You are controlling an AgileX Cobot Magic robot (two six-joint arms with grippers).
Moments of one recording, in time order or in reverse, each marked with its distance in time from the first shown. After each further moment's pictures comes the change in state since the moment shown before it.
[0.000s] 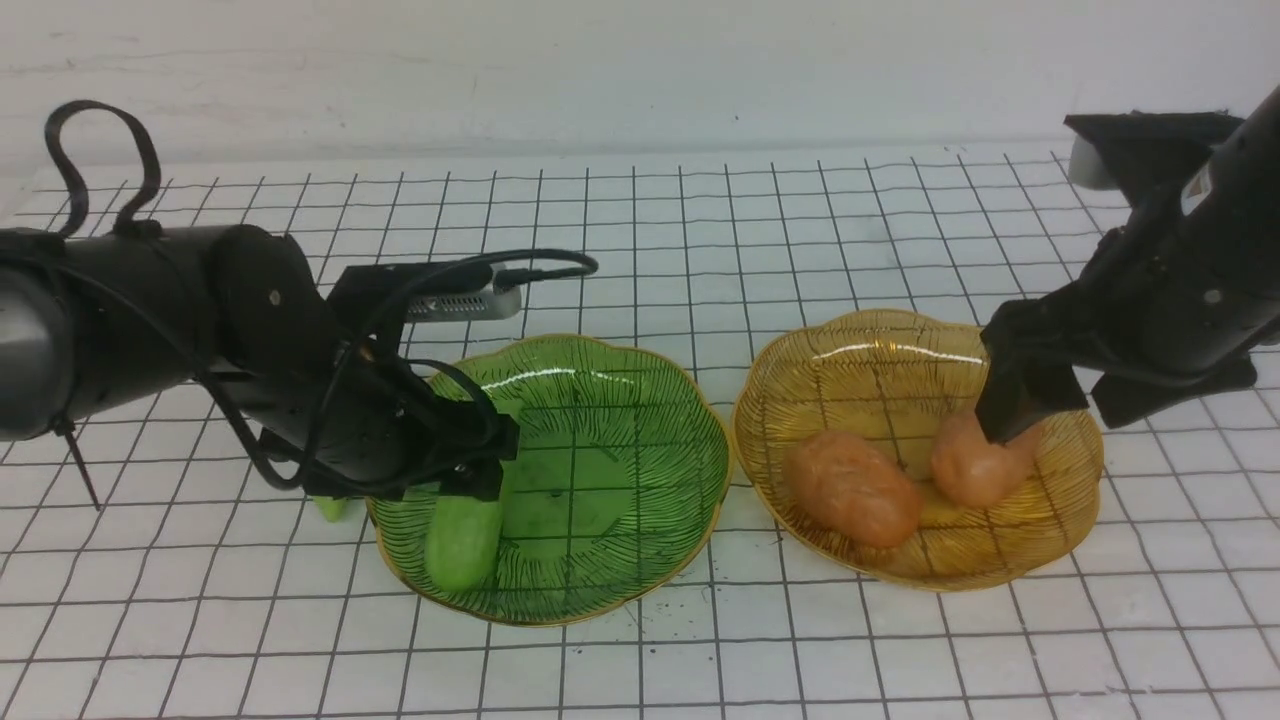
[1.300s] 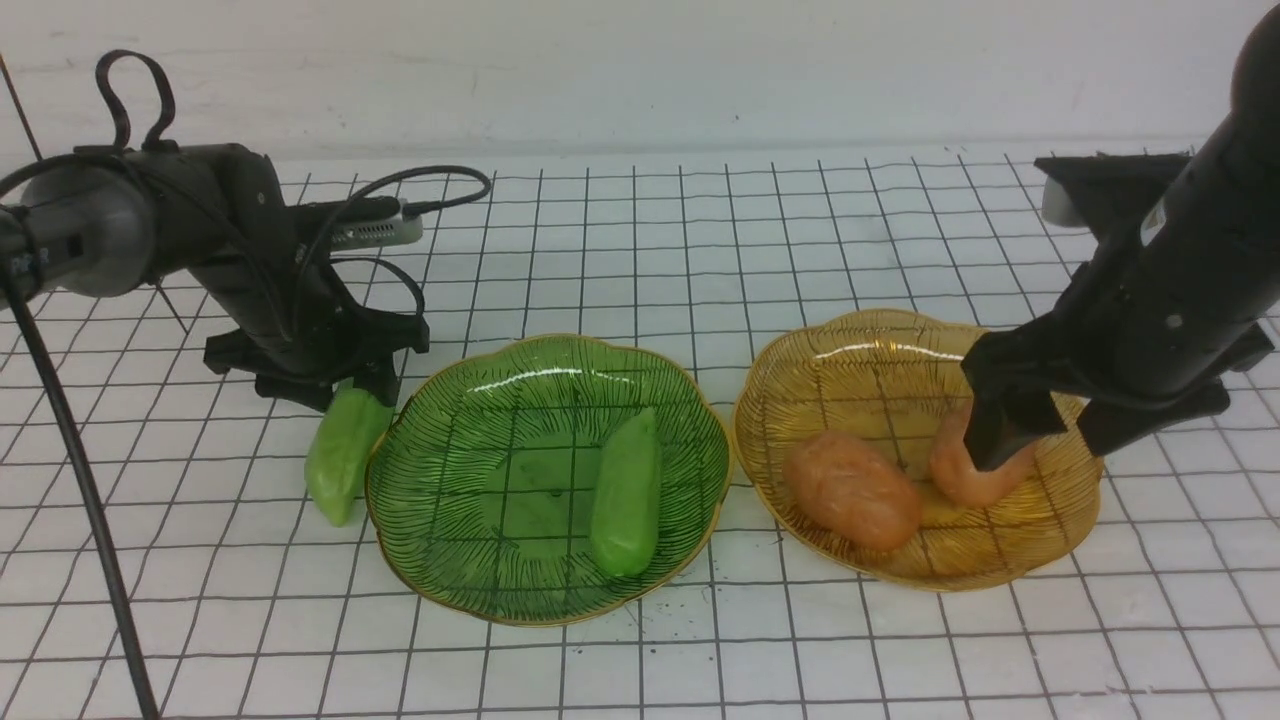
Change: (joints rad) right arm 0.000 0.061 0.008 0.001 -0.002 -0.002; left arm 0.220 0.410 -0.463 0.119 0.135 -0.045
